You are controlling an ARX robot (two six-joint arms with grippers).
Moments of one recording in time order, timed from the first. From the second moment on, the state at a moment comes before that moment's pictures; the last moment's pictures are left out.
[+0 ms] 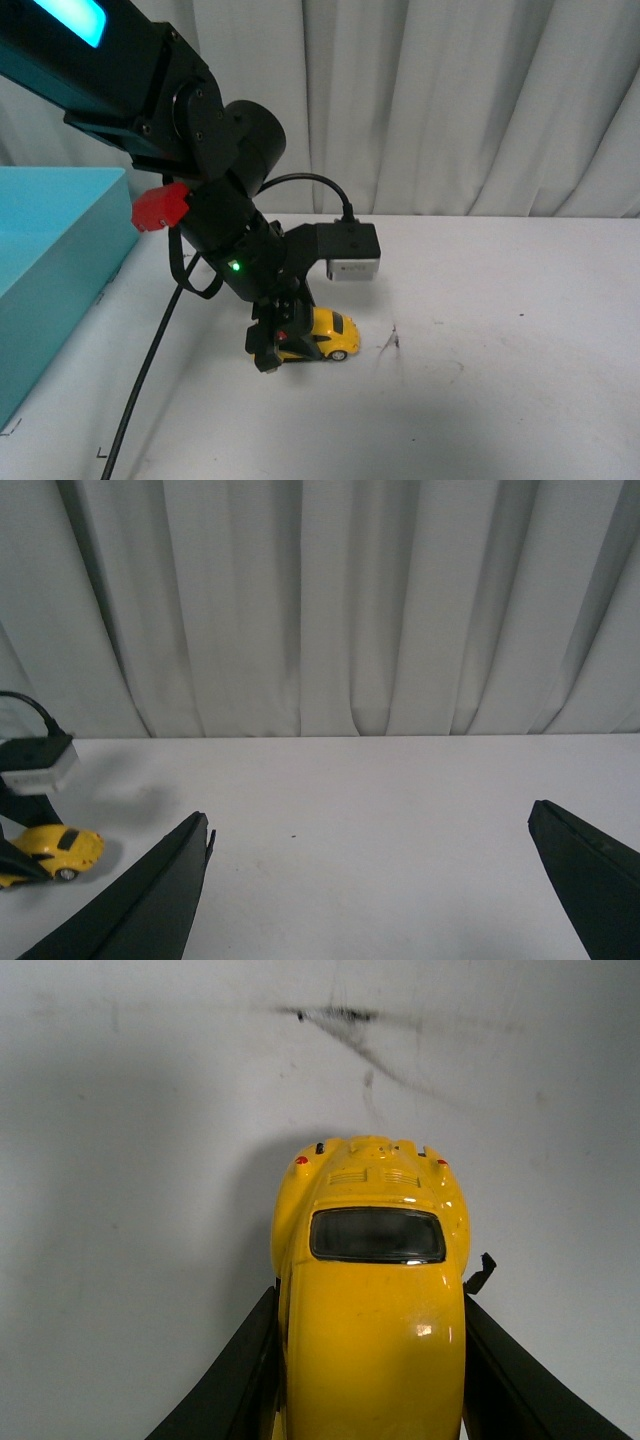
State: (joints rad) left arm -0.33 2.35 1.63 -0.57 0.39 1.12; right arm 0.00 0.00 0.01 0.00 0.00 -0.01
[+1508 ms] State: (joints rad) left arm 0.32 2.01 1.26 -0.06 0.07 0.44; right arm 0.00 0.00 0.01 0.00 0.00 -0.01
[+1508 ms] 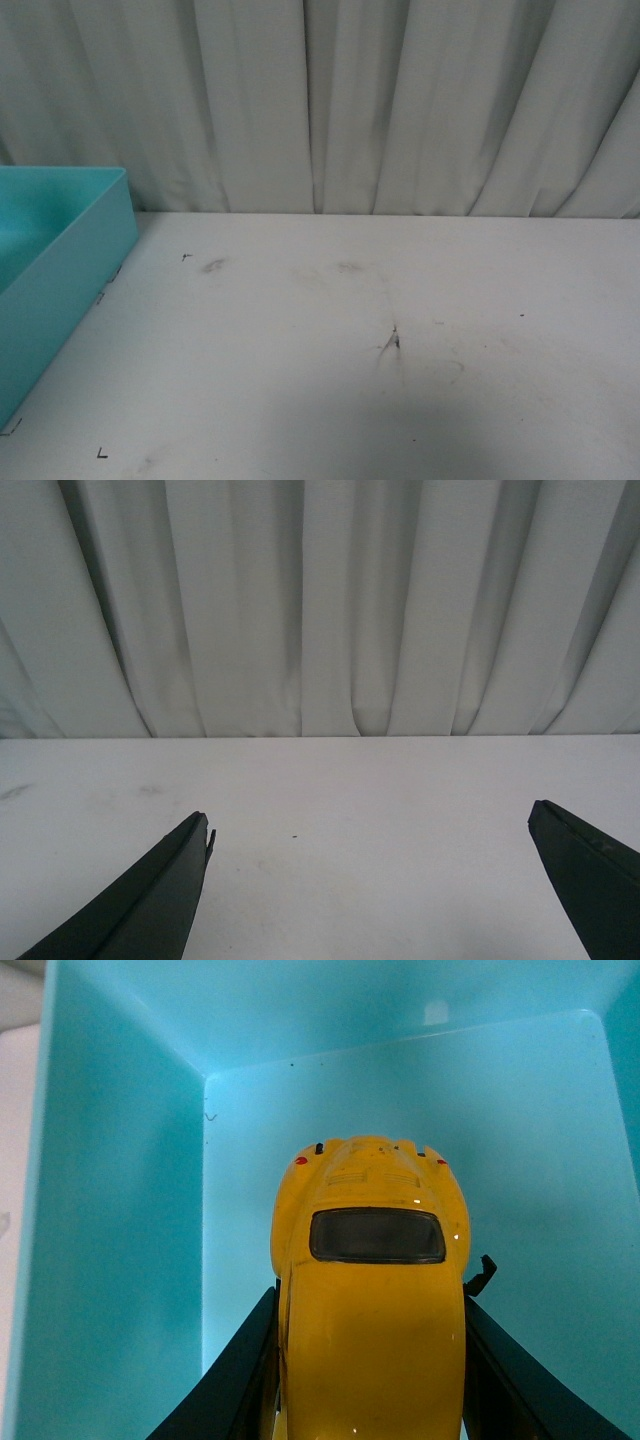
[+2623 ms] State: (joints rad) left arm 0.29 1.89 1.19 0.04 0.24 0.26; right arm 0.00 0.00 0.01 0.00 0.00 -0.01
